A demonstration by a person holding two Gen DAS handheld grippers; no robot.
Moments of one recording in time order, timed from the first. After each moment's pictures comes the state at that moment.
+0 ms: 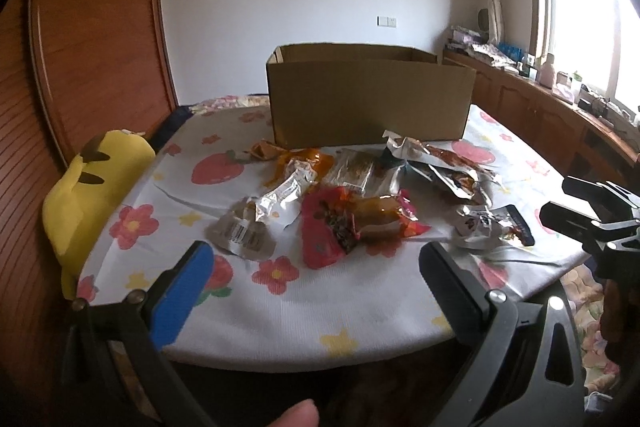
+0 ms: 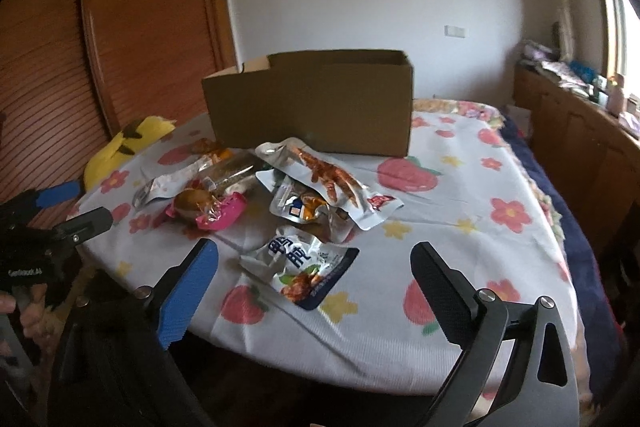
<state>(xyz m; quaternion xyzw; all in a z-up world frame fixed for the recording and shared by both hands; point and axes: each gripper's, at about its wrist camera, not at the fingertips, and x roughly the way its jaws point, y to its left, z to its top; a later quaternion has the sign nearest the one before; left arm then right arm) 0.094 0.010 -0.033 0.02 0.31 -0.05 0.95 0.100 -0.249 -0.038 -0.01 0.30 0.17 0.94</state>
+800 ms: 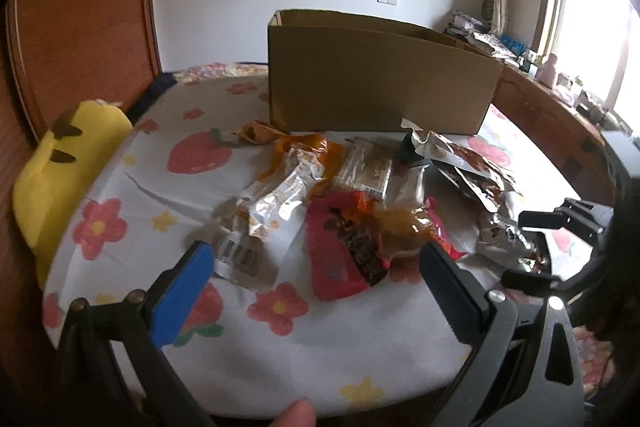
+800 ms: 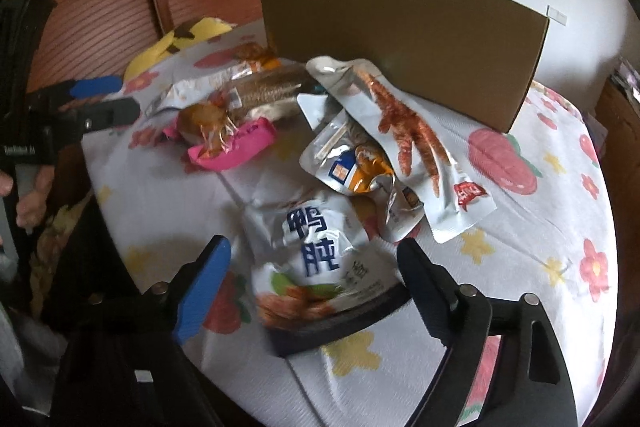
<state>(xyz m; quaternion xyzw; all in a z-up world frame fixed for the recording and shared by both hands) 0.155 0.029 -0.050 -0.02 0.36 -0.08 0.93 0.162 -0.216 -0.086 -0.12 0.40 0.30 0.86</state>
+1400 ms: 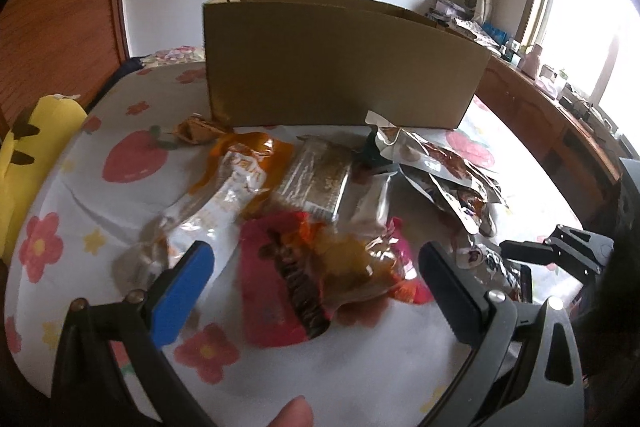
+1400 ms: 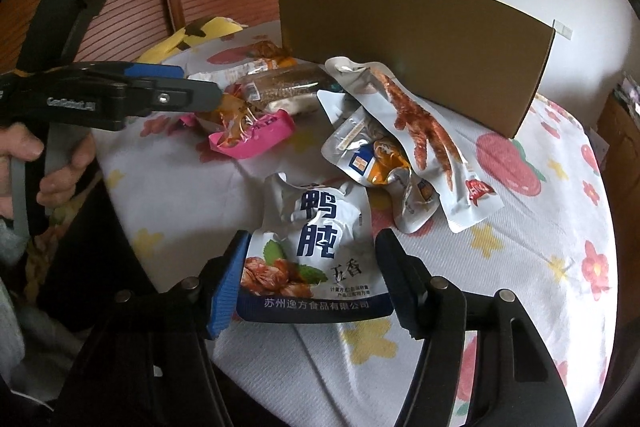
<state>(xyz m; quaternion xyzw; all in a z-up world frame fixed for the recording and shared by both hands) 0.197 -0.006 -0.060 -0.03 0.40 -0.12 0.91 0.148 -0.213 -0.088 -0.12 0.38 0.30 0.86</state>
